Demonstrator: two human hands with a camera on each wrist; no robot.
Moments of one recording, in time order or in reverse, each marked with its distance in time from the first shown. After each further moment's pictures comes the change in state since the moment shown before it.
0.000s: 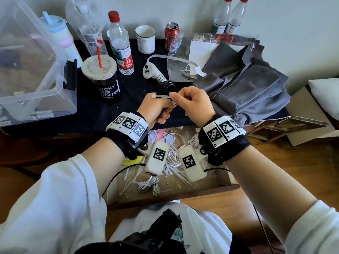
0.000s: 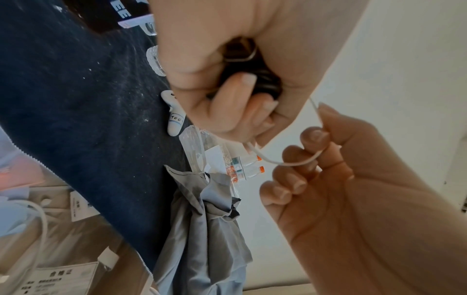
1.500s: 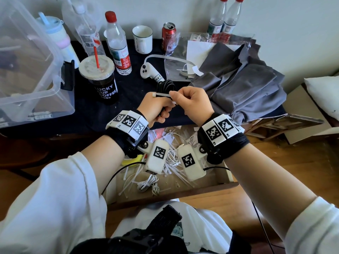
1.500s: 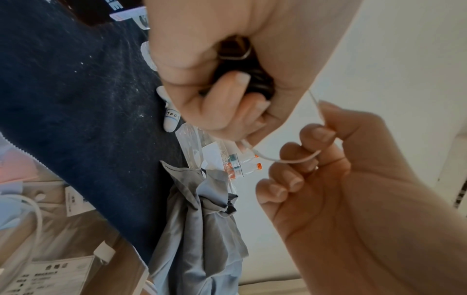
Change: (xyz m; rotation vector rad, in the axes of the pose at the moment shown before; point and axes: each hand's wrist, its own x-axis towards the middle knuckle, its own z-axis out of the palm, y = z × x) left_hand -0.001 0.001 0.004 0.028 0.009 -0.006; right_hand -0.002 0.001 -0.003 0.034 -0.007 0.002
